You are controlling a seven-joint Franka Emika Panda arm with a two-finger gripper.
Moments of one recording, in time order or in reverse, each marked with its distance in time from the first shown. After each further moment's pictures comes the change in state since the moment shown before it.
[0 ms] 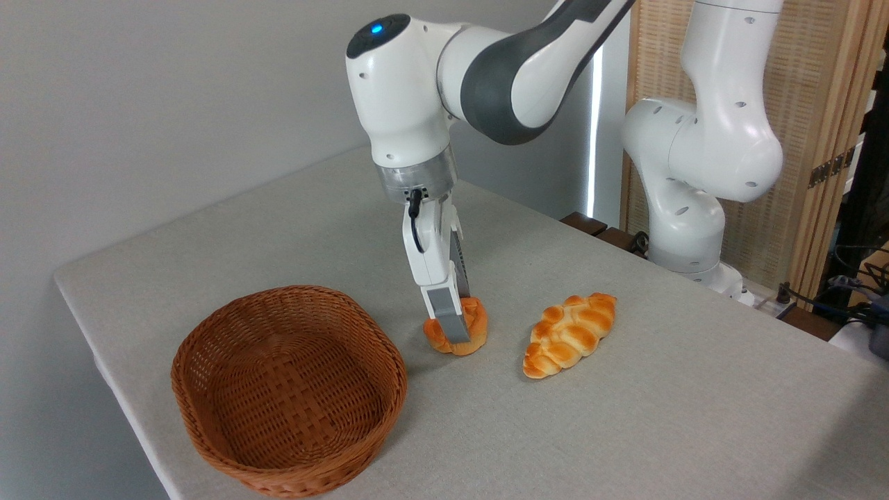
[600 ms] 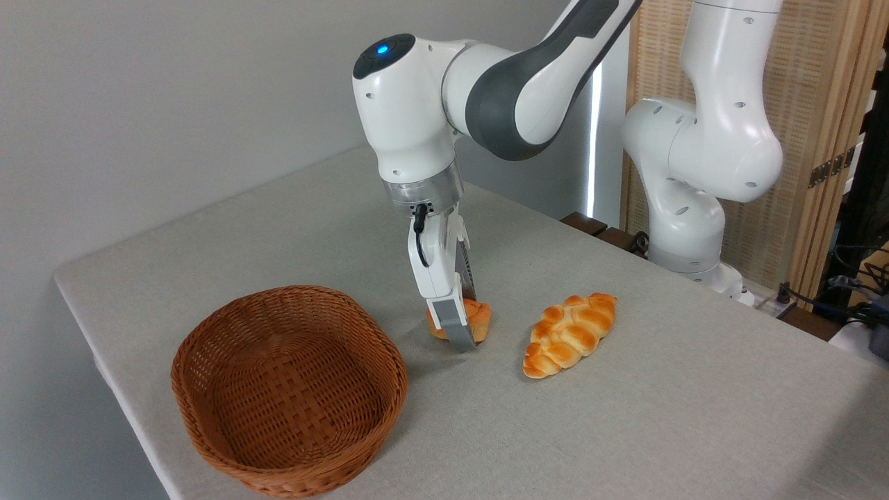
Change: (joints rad) arm -0.003 0.009 0.003 -0.033 0.000 0.026 0.011
